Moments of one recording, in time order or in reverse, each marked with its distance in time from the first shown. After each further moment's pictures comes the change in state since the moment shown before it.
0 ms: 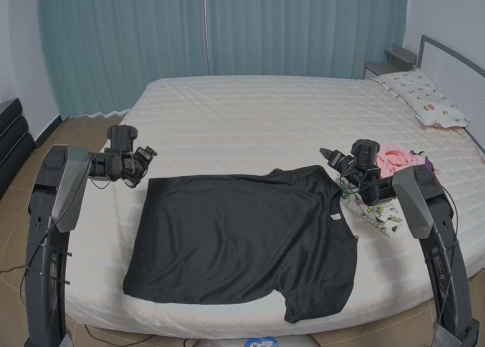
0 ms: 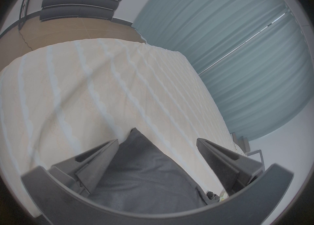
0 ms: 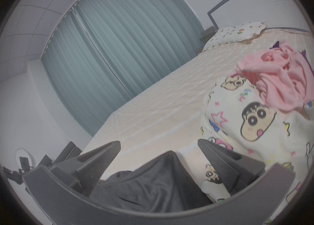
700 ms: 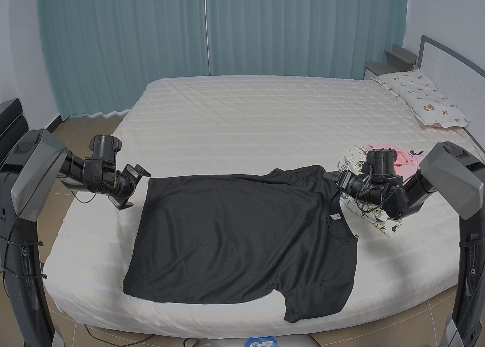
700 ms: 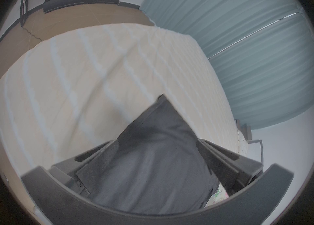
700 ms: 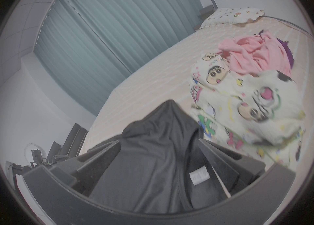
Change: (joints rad) left arm 0.018 -0.309 0.614 -0.120 -0.149 0.017; right arm 0.044 -0.453 0.851 -0.094 0.105 0.011
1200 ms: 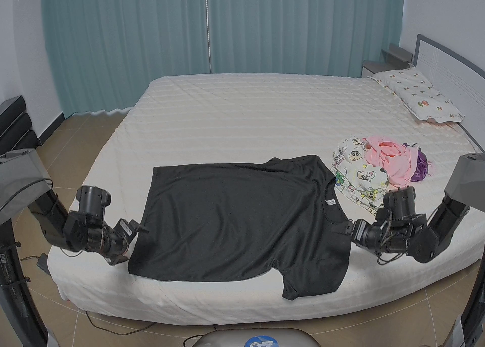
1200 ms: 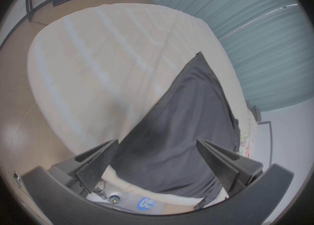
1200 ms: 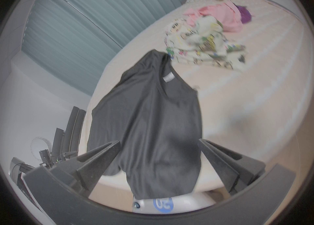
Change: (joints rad) left arm -0.033 -0.191 0.740 -0.406 -0.001 0.047; right arm 0.064 -0.235 0.612 -0.126 0.038 0.086
